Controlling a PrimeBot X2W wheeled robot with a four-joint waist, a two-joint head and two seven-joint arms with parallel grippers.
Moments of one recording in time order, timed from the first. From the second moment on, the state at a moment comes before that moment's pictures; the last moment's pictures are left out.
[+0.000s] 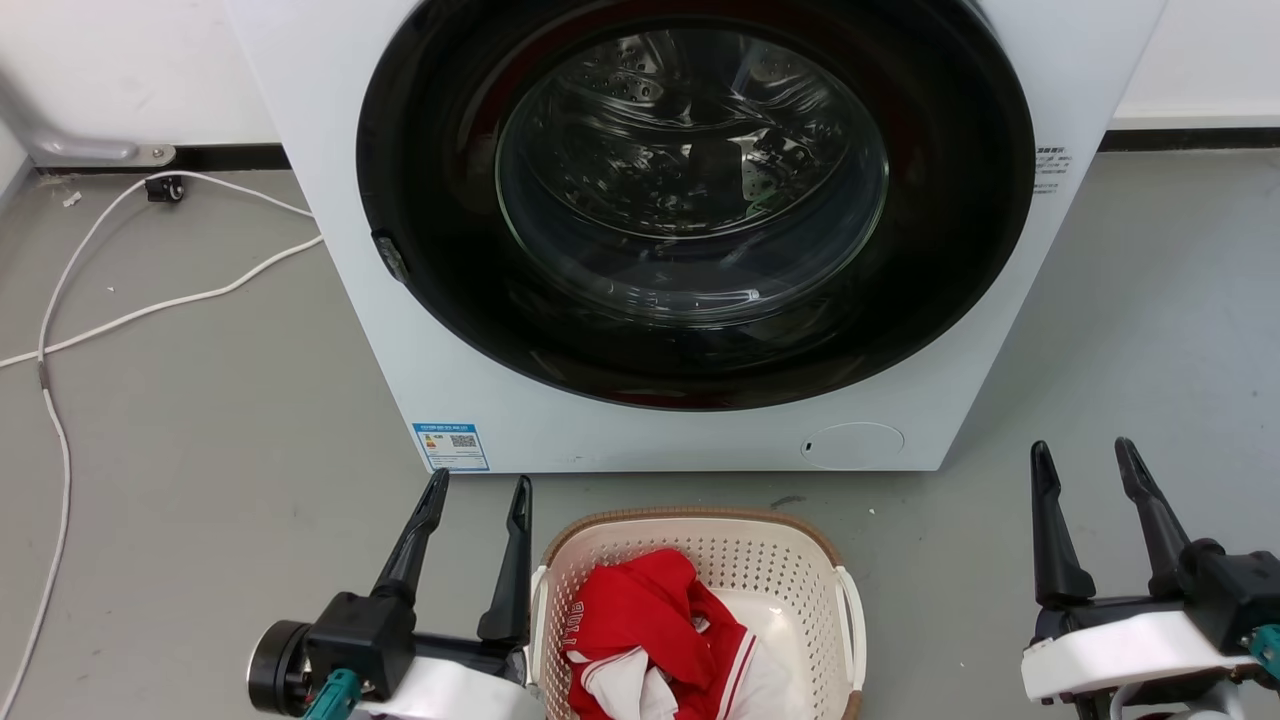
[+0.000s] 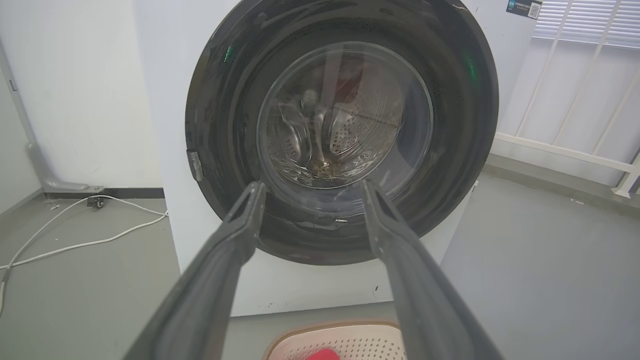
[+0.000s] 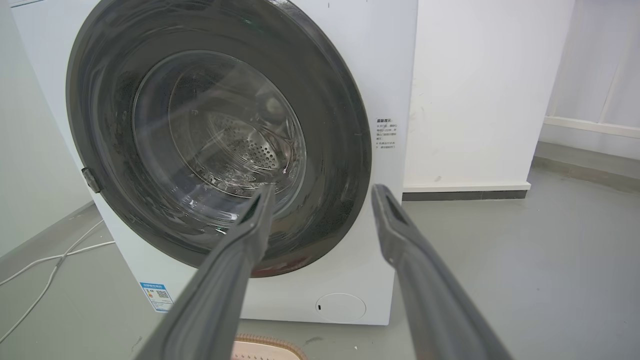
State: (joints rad) left arm 0.03 0.13 -0.27 -0.06 -0.23 0.04 -0.22; right arm 0.01 -0.05 -0.05 0.02 0.09 0.13 -0.22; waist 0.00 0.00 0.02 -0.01
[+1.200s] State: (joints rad) left arm 0.08 0.05 -0.17 0.04 -0.14 -0.09 -0.26; right arm 0.02 -0.05 -0.04 0.10 0.10 0.13 -0.24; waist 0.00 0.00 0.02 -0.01
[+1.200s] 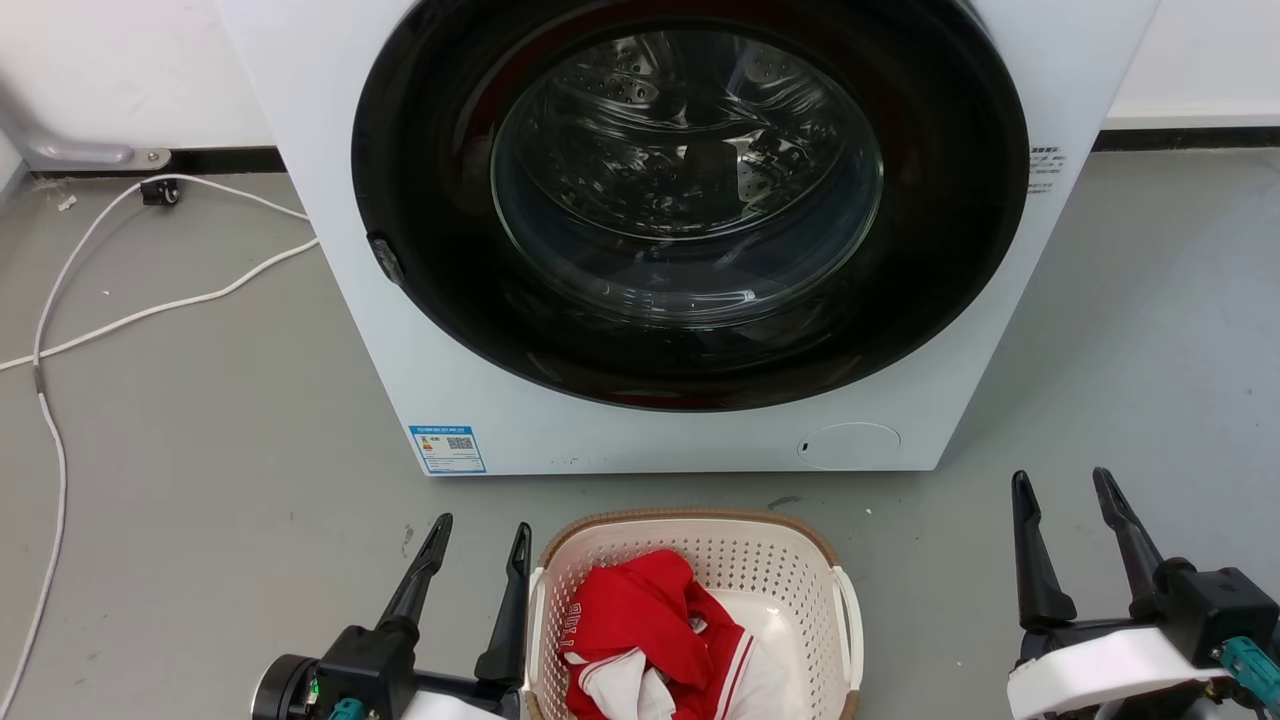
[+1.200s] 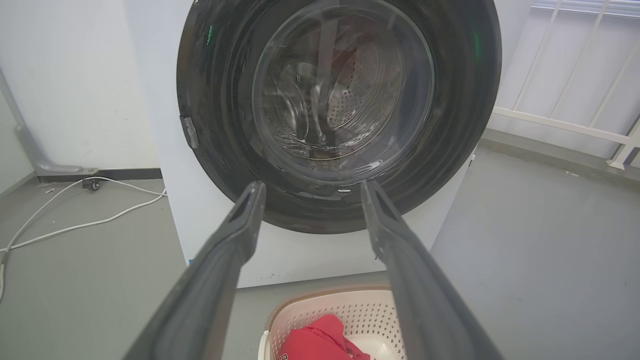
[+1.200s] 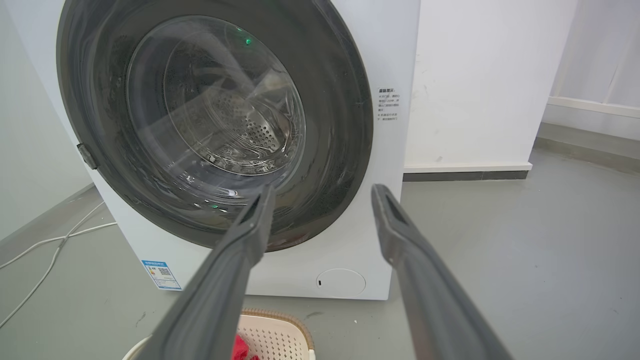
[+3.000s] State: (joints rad) left arm -0.41 0.16 -0.11 0.52 -0.16 -0.13 -0.26; right arm -0.37 -0.05 0.01 0.42 0.11 0.13 -0.13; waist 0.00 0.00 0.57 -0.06
